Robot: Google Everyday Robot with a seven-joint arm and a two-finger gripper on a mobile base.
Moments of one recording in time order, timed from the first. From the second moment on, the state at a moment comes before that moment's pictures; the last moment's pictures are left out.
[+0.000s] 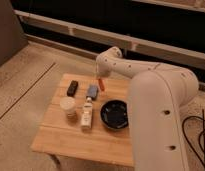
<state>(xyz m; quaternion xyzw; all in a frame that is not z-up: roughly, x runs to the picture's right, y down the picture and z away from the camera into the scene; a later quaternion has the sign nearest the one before) -0.032 -0.058 0.924 -0.18 0.02 0.67 0.72</state>
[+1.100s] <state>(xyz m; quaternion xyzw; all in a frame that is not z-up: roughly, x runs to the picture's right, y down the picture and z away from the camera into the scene) -0.075 -0.055 0.961 -0.23 0.03 0.62 0.75</state>
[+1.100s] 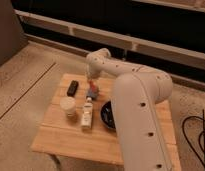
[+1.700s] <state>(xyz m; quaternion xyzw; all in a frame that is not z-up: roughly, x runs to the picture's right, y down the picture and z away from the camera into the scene) -0.076 -0.035 0.976 -0.25 0.05 0.61 0.75</state>
